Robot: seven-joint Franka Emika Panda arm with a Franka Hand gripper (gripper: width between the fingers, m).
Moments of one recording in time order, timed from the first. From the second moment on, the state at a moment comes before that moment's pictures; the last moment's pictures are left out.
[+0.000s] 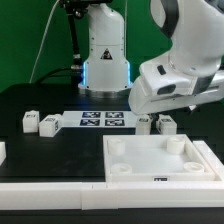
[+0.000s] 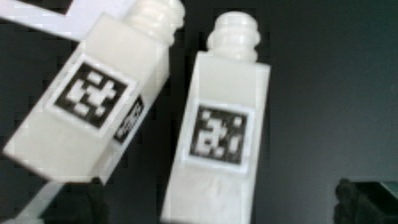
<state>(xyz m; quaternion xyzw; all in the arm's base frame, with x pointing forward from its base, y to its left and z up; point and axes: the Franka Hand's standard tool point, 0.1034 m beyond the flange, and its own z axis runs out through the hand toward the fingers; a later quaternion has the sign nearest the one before) 0.401 0.130 0.039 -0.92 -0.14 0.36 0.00</state>
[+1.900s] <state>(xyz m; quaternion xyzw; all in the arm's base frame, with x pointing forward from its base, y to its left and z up) 0.379 0.120 0.006 -0.90 -0.16 0.40 -0.02</state>
